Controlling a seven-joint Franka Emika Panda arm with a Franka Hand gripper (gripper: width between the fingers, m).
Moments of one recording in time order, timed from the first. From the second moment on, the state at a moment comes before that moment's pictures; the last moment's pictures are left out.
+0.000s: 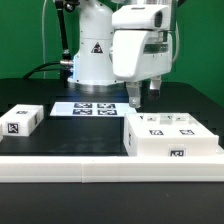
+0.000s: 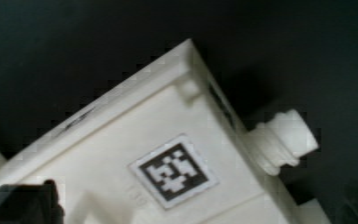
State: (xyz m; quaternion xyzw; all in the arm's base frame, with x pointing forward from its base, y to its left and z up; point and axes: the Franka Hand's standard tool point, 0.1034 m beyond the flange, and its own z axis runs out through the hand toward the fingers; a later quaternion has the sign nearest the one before) arm 0.520 0.059 0.076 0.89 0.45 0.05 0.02
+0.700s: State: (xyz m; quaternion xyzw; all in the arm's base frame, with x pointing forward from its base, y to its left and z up) arm 0.503 0.086 0.068 0.99 0.13 0.04 -0.02
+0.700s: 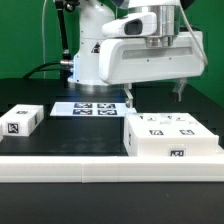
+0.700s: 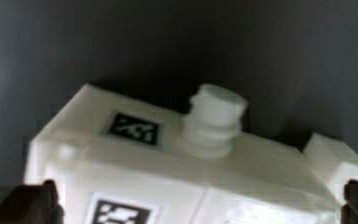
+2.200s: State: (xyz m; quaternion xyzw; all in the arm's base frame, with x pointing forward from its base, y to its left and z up) arm 0.484 0.081 0.006 1.00 0.03 0.05 -0.02
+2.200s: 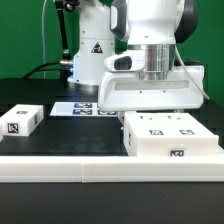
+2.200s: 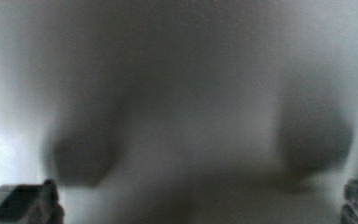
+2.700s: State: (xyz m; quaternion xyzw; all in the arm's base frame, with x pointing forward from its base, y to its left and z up) arm 0.485 0.080 0.006 1.00 0.02 0.05 -0.02
